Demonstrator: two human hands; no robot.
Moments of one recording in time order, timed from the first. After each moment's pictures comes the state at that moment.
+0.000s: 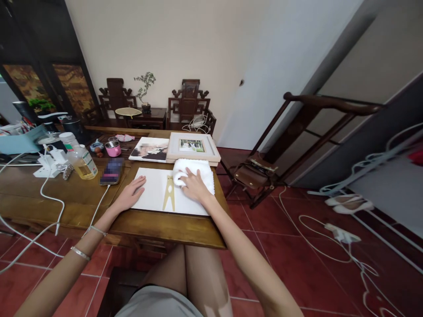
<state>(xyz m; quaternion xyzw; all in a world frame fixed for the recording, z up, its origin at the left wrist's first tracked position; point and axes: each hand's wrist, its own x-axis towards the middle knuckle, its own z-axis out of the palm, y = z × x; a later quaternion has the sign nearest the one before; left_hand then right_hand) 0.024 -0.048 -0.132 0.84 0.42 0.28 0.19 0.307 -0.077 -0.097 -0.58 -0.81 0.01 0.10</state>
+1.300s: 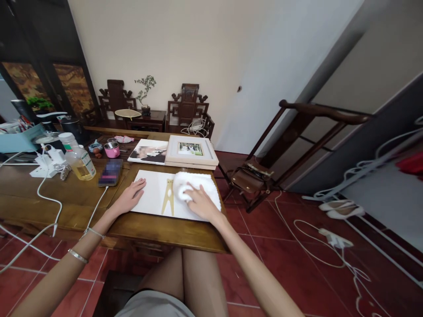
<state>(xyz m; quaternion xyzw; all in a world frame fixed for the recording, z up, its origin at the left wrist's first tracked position) 0.028 -0.050 -0.135 0.86 0.41 0.26 0.17 0.314 -0.133 -0.090 -0.59 -0.79 0.13 0.14</state>
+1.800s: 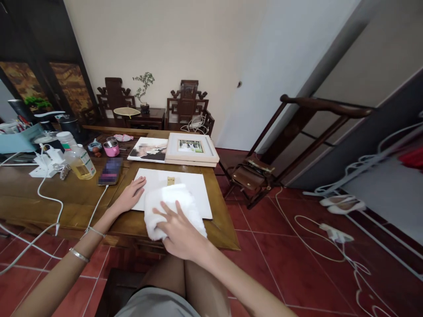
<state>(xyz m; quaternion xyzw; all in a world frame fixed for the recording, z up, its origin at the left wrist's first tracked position) 0.028 -0.048 -0.136 0.86 0.42 0.26 0.16 0.242 -0.201 -0.071 -0.42 -0.89 0.14 0.11</state>
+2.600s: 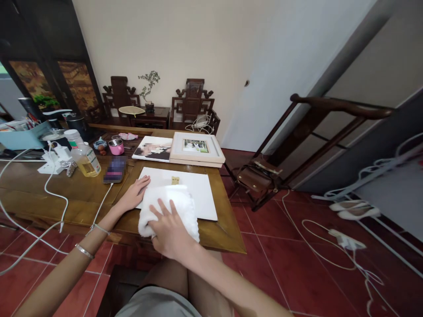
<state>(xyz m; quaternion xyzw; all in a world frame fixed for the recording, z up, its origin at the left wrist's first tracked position) 0.028 -0.049 -0.135 0.86 0.41 0.26 0.18 0.205 -0.195 -0.075 -0.46 -0.88 0.09 0.08</state>
